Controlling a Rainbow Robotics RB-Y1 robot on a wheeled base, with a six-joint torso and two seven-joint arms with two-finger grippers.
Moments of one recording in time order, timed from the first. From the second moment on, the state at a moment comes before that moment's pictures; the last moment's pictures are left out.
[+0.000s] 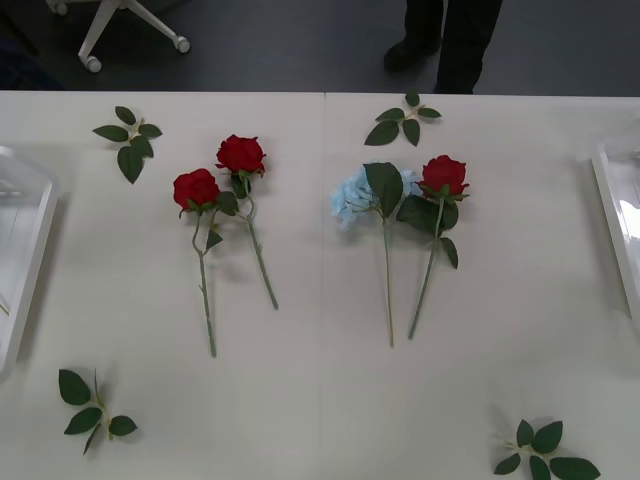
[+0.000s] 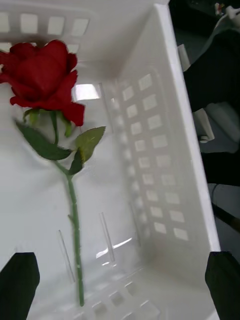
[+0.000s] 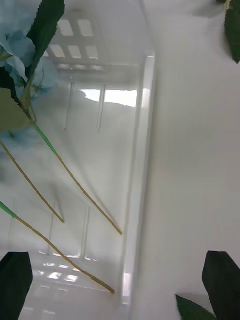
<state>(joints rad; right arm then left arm) -0.23 -0.99 -0.16 -1.48 -0.44 1.22 1.36 0.29 0.65 0.55 -2.08 0.80 1.21 -1.59</state>
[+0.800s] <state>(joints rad) -0.38 -0.72 -0.24 -1.81 -0.92 1.69 1.42 -0.19 0.41 0.14 -2.05 0.47 1.57 -1.23</state>
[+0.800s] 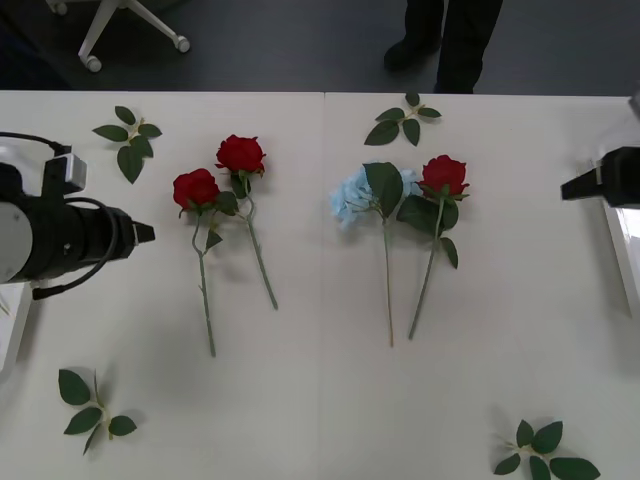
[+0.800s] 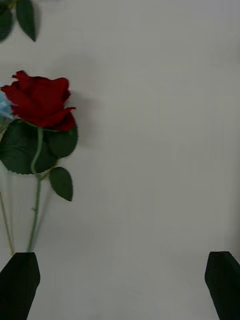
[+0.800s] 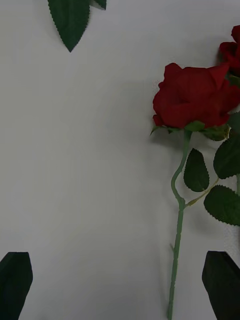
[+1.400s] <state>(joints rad) -0.38 -0.47 0.11 -1.89 -0.59 1.67 1.40 -0.50 0.38 -0.07 -1.51 0.34 1.43 -1.23</state>
